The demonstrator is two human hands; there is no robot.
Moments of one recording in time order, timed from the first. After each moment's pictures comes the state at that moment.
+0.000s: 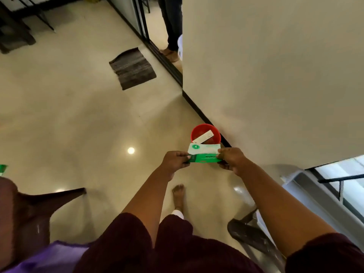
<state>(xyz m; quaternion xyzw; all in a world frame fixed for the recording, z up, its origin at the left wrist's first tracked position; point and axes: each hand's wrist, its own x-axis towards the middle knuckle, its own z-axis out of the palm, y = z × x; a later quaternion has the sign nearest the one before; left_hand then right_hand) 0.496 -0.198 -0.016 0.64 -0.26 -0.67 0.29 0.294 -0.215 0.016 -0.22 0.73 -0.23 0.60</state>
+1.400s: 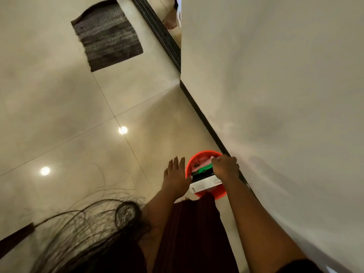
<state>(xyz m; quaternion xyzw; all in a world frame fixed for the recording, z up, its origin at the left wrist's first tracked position) 0.461 -0.521 -0.322 0.67 -0.60 -0.42 -0.11 0.294 -0.573 -0.327 -0.43 0.81 0.10 0.38</state>
